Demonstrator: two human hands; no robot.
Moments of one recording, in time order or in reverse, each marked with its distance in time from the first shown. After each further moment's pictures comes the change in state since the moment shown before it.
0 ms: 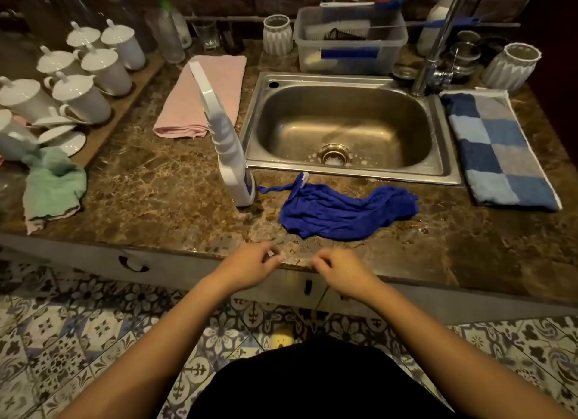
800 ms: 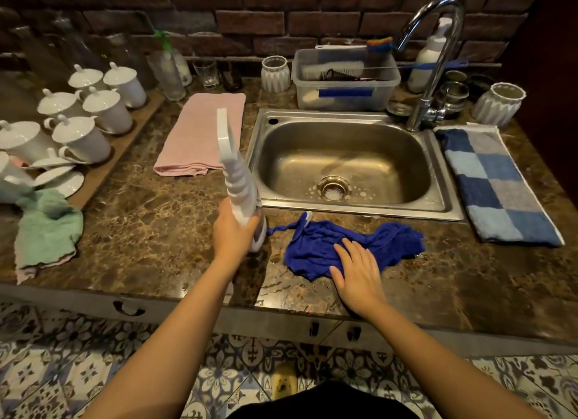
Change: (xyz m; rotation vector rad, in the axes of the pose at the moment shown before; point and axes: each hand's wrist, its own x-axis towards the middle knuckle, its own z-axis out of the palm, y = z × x) left_hand 0.069 -0.009 -0.077 -0.518 0.816 -0.138; right_hand 0.060 0.043 -0.004 -0.318 0.479 0.044
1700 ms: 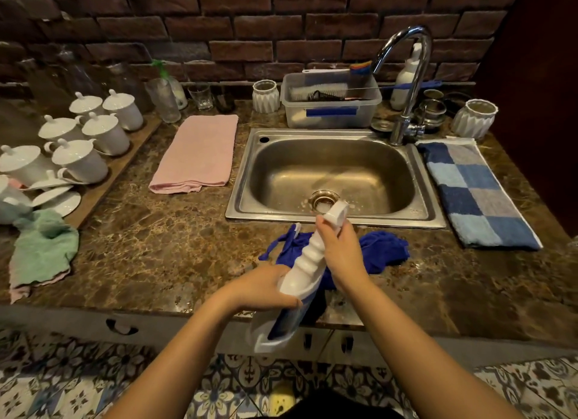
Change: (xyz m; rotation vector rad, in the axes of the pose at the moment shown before) left_hand -0.060 0.034 -0.005 0.470 -1.014 0.321; right_hand 0.006 -0.074 -0.101 1.289 0.205 0.294
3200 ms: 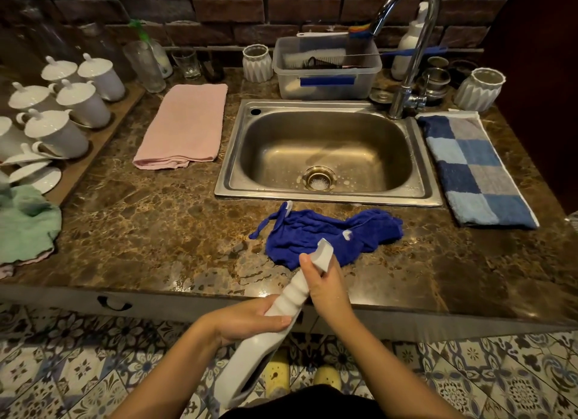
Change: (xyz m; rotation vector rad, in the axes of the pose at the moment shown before) left_hand -0.013 -0.035 0.075 -0.775 -0.335 0.026; right_hand -0.037 0.088 -0.016 -0.208 -0.078 -0.061
